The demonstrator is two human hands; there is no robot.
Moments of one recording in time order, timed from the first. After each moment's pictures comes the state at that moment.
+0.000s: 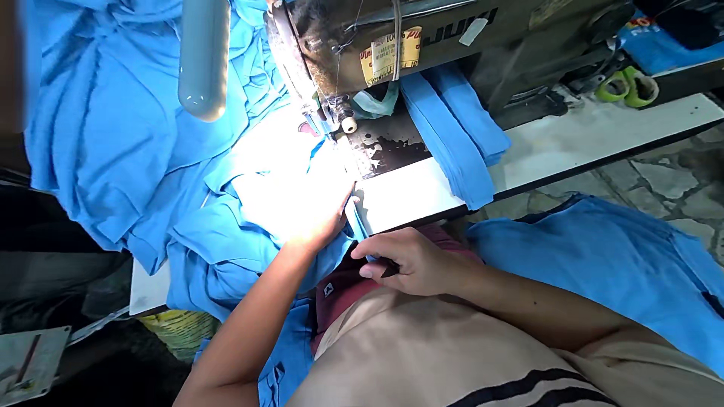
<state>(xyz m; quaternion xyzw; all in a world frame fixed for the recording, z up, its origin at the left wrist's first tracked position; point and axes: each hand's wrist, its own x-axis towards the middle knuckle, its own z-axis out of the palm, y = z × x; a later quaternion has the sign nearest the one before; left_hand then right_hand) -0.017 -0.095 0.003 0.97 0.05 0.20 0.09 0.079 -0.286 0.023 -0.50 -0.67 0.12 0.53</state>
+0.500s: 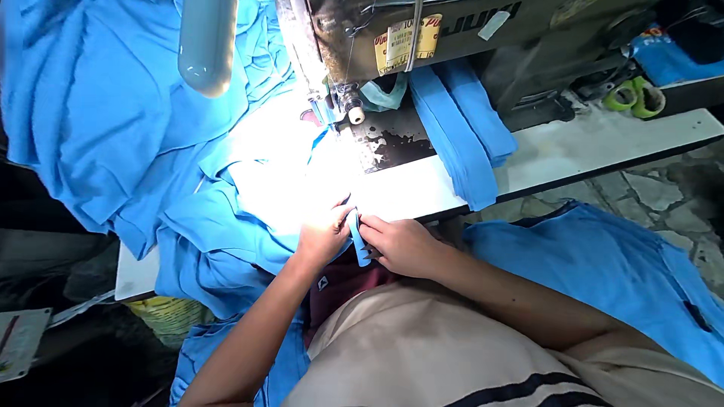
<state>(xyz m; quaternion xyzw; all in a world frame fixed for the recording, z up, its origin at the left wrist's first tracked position) -0.042 -0.128 -0.010 0.94 0.15 0.22 0.21 0.089 -0.276 -0.004 -0.66 -0.70 0.14 0.22</state>
